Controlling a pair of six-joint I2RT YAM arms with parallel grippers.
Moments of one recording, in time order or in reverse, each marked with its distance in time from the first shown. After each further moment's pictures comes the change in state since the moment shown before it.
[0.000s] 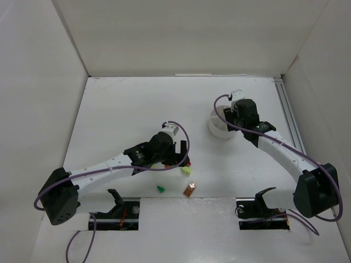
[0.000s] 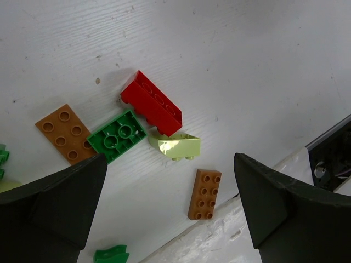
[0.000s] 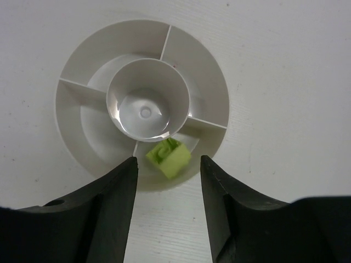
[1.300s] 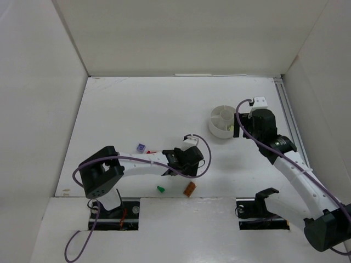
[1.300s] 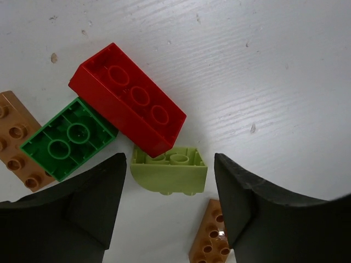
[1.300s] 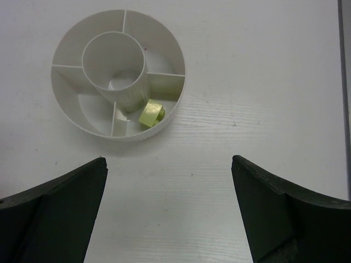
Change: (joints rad) left arm -0.235 0.427 0.186 -0.089 -0.276 -0.112; right arm -0.027 -0.338 -0.084 -0.176 0.069 0.190
